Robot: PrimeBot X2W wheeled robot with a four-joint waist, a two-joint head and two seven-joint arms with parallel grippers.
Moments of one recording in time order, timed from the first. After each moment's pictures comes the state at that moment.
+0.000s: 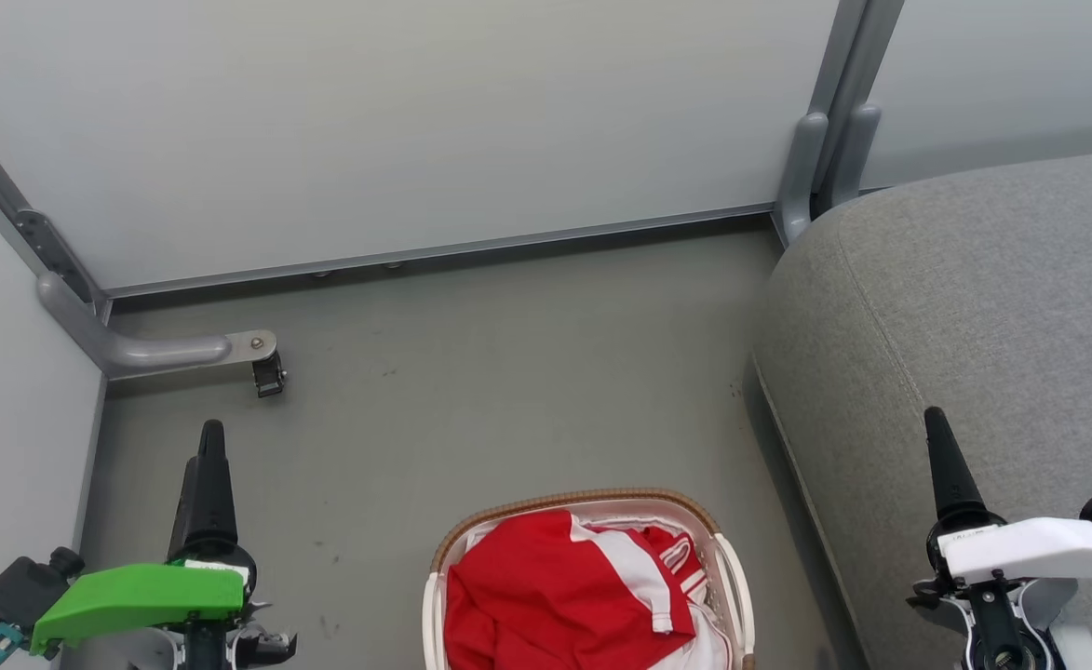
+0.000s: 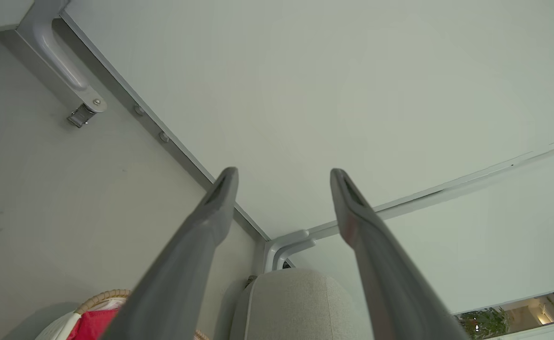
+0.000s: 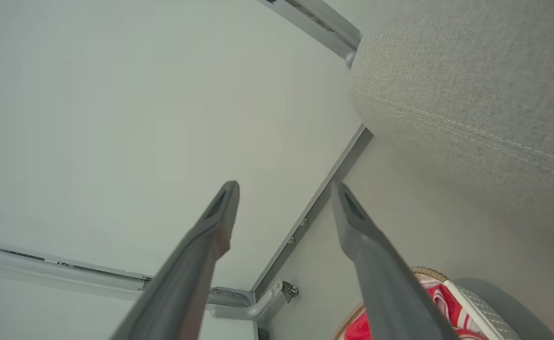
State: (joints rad) left arm -0.04 0.04 0.04 0.16 -1.17 -0.13 -0.06; right arm -0.07 -0.04 -0.09 0.20 1.14 0.13 -0.05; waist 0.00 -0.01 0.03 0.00
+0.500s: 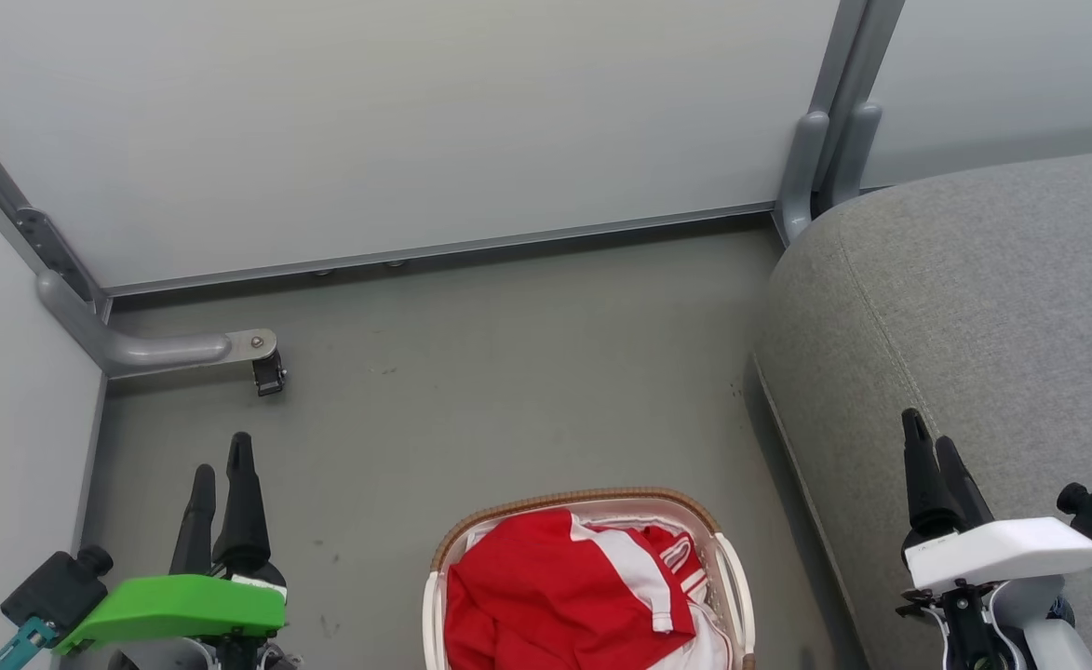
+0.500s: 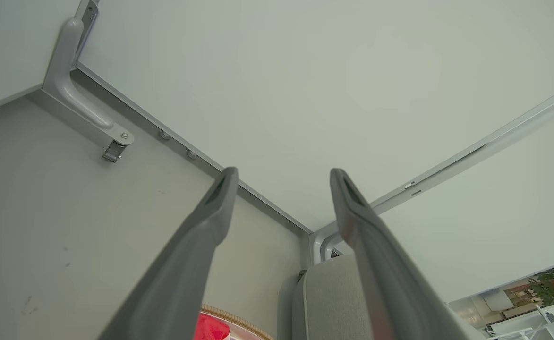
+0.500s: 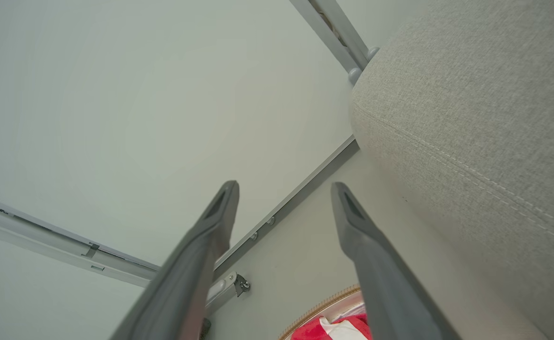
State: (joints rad) left arm -0.02 0.04 0.01 0.16 -0.92 -0.13 -0.10; right arm -0.07 -0.04 -0.05 0.20 0.89 0.13 -0.10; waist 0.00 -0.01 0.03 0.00
